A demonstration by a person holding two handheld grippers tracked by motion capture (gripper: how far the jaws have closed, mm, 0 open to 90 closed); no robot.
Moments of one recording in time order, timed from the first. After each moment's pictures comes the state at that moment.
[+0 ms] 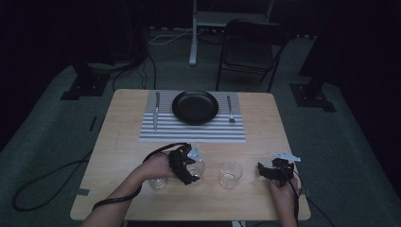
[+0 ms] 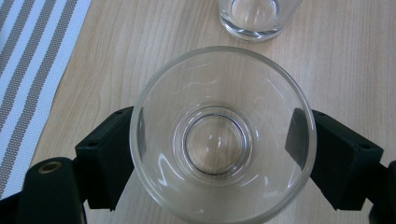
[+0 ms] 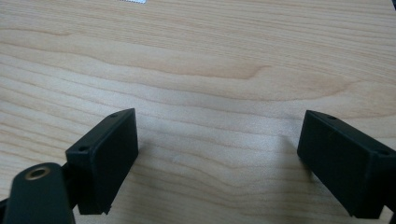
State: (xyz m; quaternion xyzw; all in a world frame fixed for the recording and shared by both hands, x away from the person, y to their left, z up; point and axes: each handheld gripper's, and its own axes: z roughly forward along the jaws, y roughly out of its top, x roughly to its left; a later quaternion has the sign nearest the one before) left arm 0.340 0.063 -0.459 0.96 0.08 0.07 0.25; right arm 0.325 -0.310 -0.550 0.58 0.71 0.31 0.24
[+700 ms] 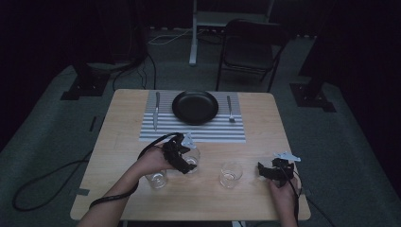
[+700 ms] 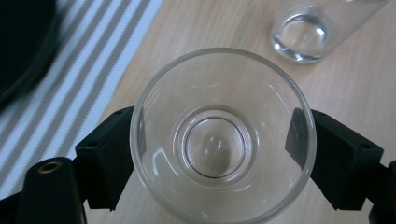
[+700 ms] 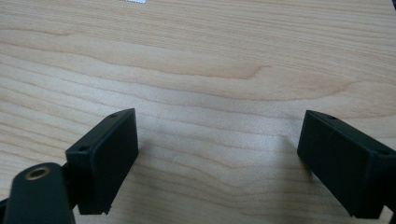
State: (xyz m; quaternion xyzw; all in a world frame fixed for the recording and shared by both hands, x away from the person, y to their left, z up) left arm 0.358 0.082 -0.441 0.94 0.17 0.10 0.27; right arm 0.325 -0.310 -0.550 0.58 0.71 0.31 0.24
